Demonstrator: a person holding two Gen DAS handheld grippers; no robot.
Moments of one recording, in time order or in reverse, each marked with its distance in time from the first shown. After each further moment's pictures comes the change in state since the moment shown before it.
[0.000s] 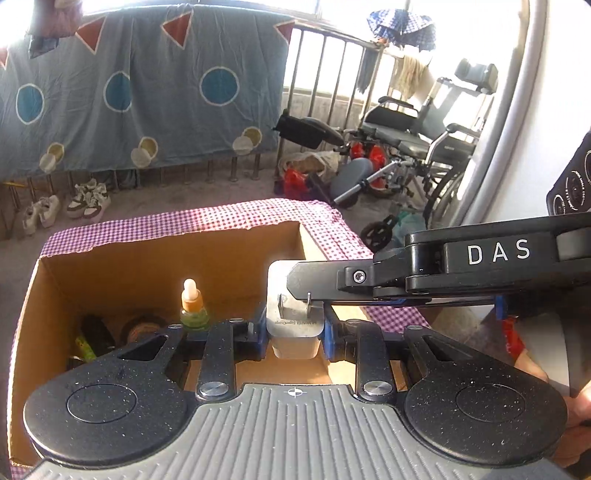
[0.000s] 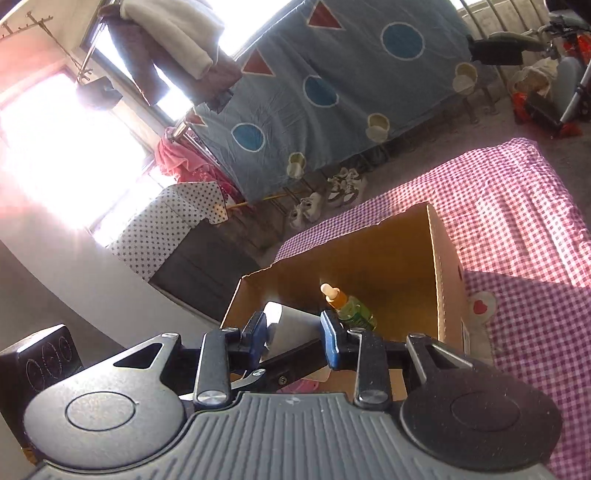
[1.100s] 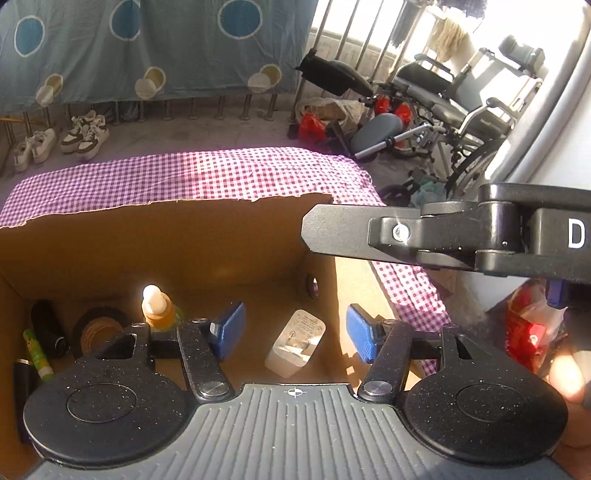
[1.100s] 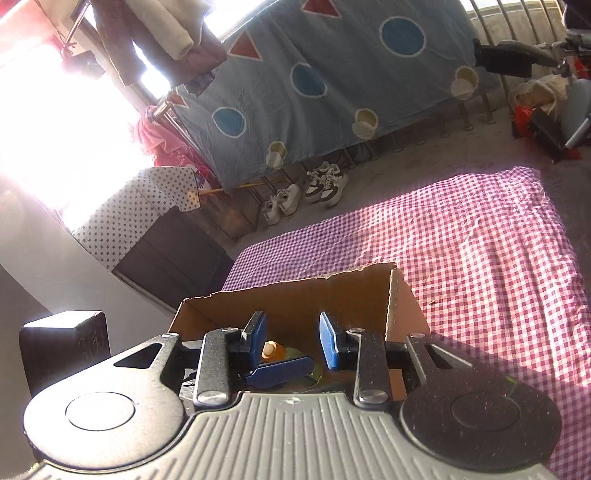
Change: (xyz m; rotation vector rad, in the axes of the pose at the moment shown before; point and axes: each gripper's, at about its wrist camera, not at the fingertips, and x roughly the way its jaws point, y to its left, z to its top) left arm 0.067 0.016 0.021 -0.084 0.166 0.009; right arm 0.032 -0.032 0.051 -0.068 0.019 -0.047
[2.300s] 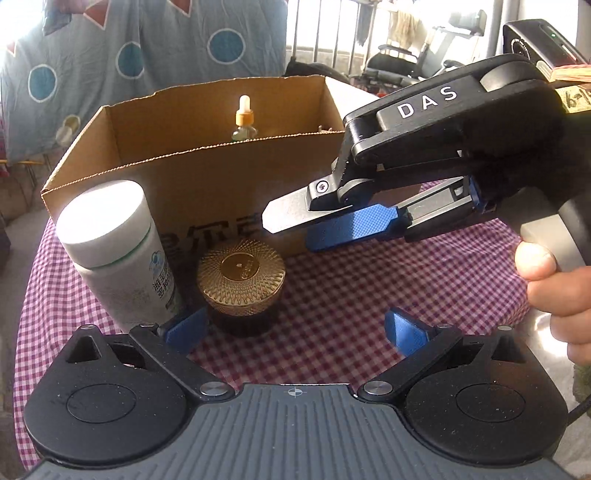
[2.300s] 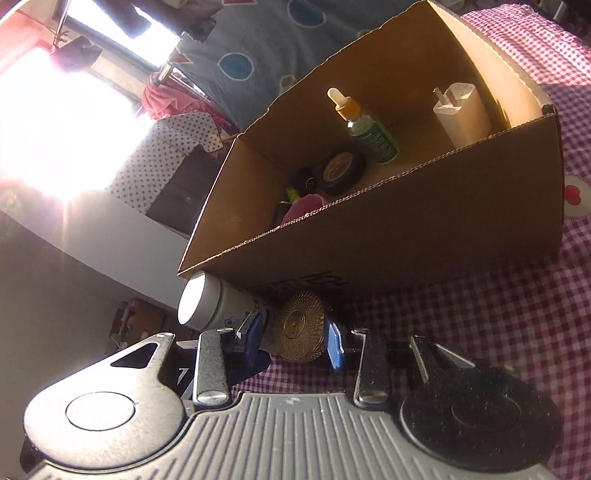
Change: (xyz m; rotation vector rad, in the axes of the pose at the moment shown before) left arm -0.071 0.026 -0.189 0.181 -0.093 0.072; right arm 0.019 0.054 -0.193 0.153 0.167 0.064
